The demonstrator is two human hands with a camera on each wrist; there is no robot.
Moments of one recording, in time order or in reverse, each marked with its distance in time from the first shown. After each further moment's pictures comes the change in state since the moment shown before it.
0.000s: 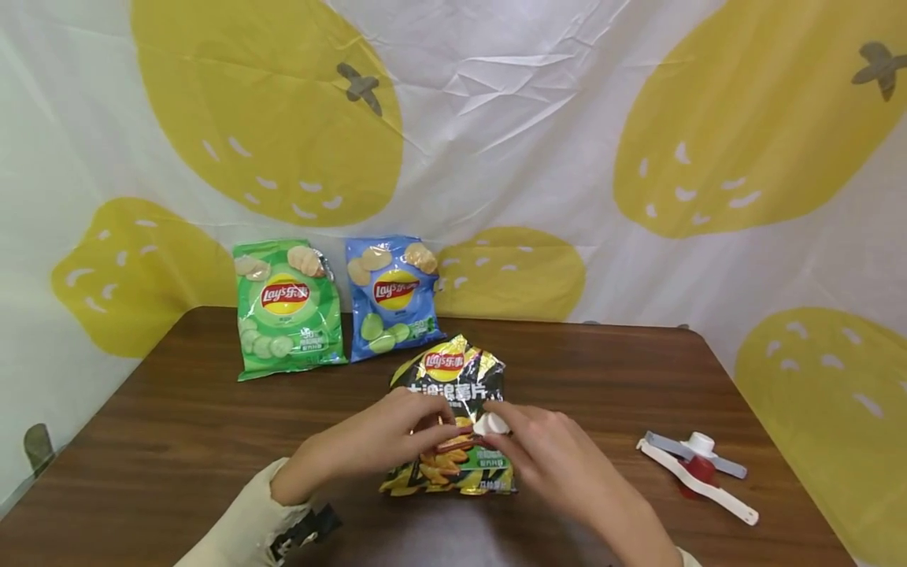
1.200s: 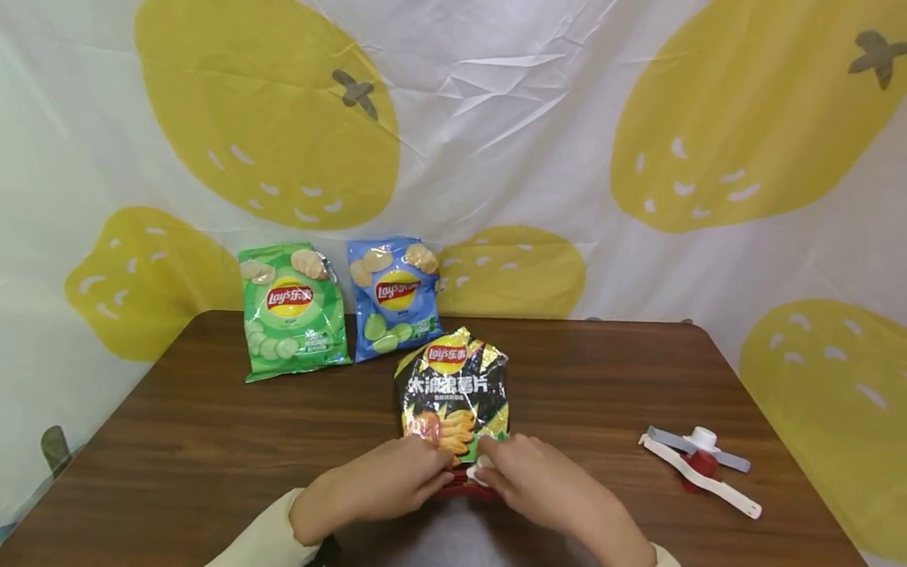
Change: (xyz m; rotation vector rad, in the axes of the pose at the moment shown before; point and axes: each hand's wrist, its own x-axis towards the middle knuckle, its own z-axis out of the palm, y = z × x) left_hand -0.017 -0.009 0.050 0.476 -0.099 0.017; right_hand -0.007 -0.002 0.025 0.232 -0.317 0.016
